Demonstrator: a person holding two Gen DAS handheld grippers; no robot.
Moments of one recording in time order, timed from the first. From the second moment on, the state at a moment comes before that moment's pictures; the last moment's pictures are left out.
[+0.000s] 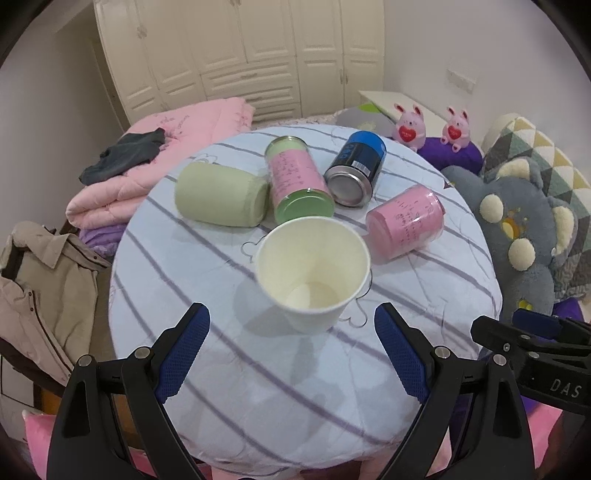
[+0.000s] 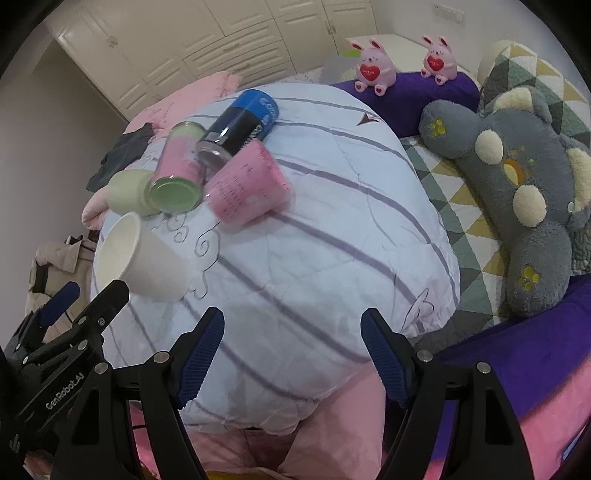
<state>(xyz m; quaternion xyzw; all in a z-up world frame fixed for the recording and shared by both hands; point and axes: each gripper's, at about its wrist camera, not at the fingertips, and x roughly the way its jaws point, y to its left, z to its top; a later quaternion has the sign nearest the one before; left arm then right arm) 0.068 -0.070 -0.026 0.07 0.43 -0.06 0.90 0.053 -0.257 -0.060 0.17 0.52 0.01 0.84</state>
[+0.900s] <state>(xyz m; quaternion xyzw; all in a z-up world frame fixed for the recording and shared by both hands) 0.002 -0.006 0.013 0.00 0.29 -0.02 0.96 -0.005 -0.188 -0.018 0.11 0.35 0.08 0.93</state>
